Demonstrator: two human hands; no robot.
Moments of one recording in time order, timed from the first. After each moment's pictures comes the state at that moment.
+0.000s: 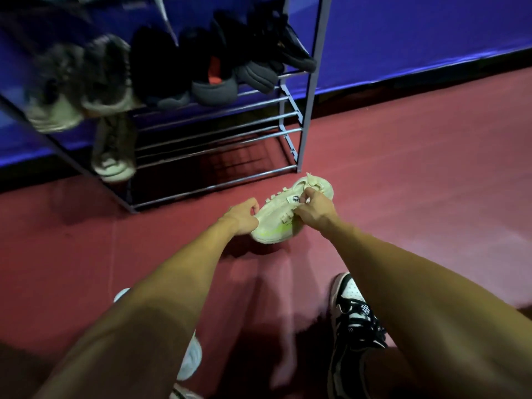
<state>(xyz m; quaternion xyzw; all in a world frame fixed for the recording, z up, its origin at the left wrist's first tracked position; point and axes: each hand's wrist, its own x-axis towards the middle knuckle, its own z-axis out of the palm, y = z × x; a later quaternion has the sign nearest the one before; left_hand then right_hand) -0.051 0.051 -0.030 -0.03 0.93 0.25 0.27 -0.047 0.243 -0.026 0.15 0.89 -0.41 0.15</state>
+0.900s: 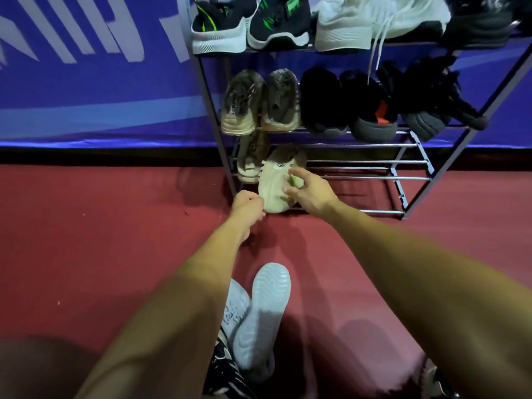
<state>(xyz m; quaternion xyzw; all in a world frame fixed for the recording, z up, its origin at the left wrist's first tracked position) -0.011 -0.153 0.030 -0.33 0.74 0.58 -0.03 -0.081 -0.003 0.061 -0.17 0.89 -0.40 0.14</state>
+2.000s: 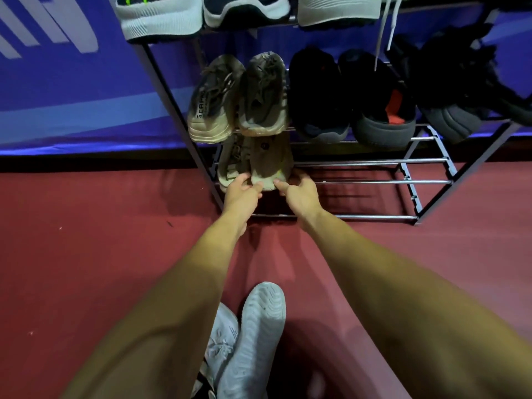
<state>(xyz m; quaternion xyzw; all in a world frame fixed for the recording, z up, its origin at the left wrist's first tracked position) -0.106 -0.160 0.004 -0.32 0.70 0.63 -0.08 -0.159 -0.046 -0.018 0.04 0.72 -0.67 0.19</state>
